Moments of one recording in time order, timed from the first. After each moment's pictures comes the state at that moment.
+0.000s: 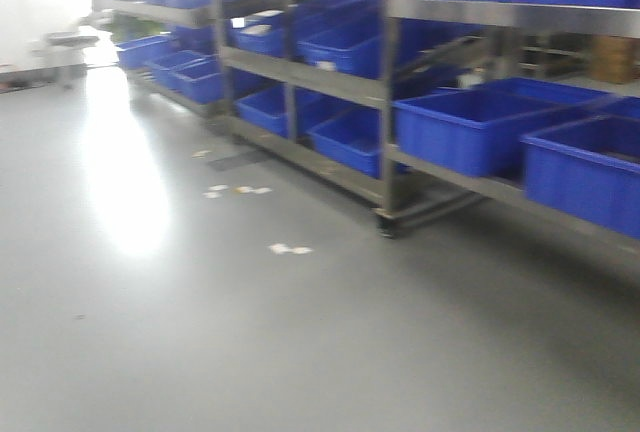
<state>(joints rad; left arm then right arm) 0.00 0.25 -0.48 -0.15 0.32 0.17 0.04 0.22 -0.34 0.05 0.20 -0.08</state>
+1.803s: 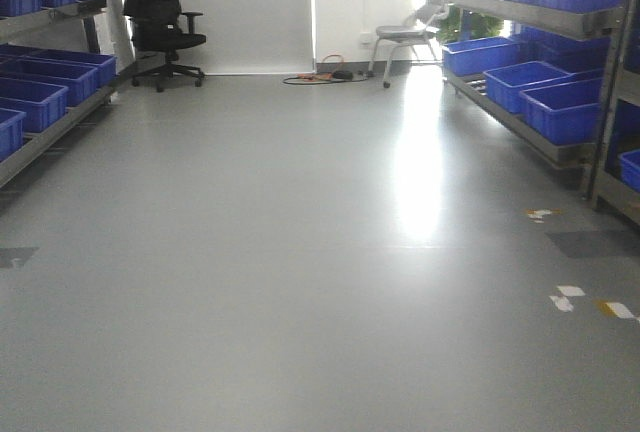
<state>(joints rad) 0.00 0.25 -0.48 -0.15 0.32 0.17 0.04 0.22 -0.34 0.05 0.20 -0.08</state>
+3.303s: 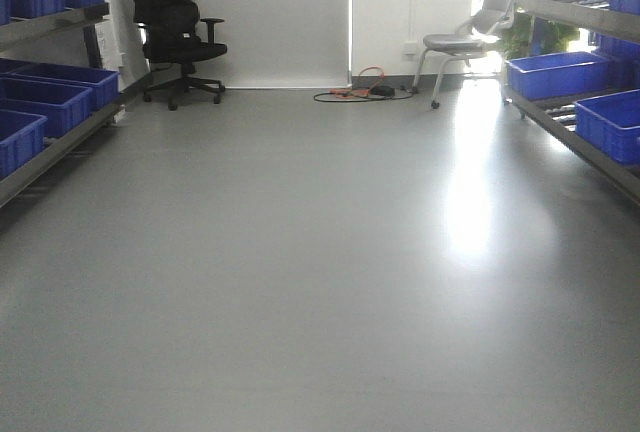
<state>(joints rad) 0.00 0.25 -0.48 -0.15 0.32 0.17 0.04 0.22 -0.34 0.05 0.20 -0.08</state>
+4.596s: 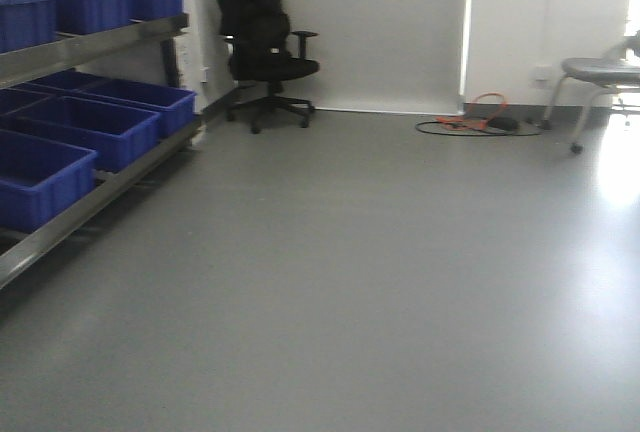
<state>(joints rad) 0.00 0.25 -0.48 -0.15 0.32 0.17 0.04 0.22 -0.34 0.05 0.20 -0.08</state>
